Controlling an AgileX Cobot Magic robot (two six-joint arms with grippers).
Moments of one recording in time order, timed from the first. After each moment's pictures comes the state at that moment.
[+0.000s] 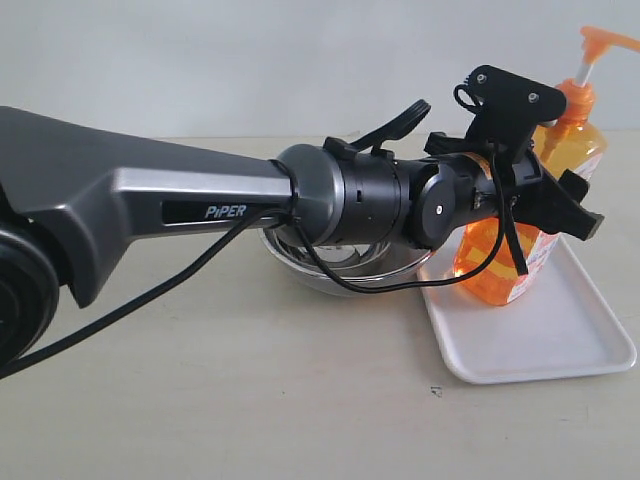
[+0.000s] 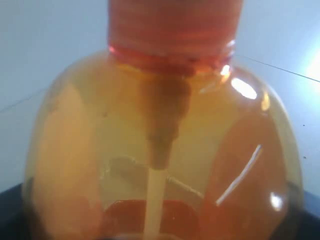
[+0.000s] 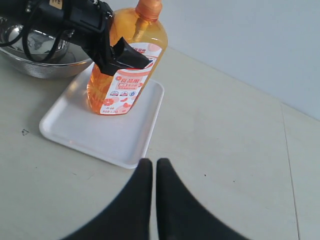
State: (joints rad) left arm -0.92 2.31 -1.75 -0.36 -0.16 0.35; right arm 0.50 0.02 -0.69 -0.32 1.19 -0.09
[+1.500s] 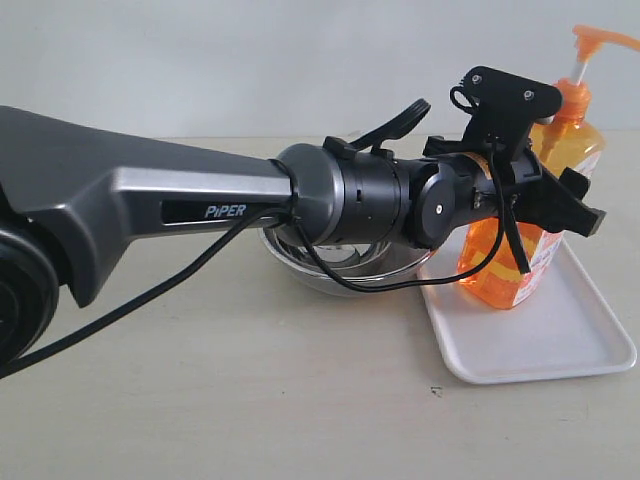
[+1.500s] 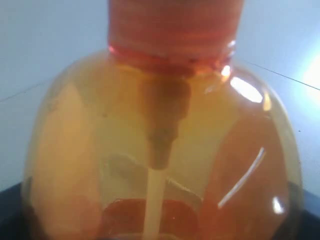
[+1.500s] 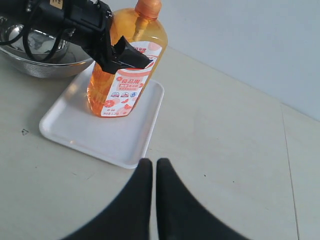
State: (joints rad) left arm -0.92 2.31 -1.75 -0.36 -0.15 0.30; right arm 0.50 0.02 -0.69 -0.32 1.19 -0.10
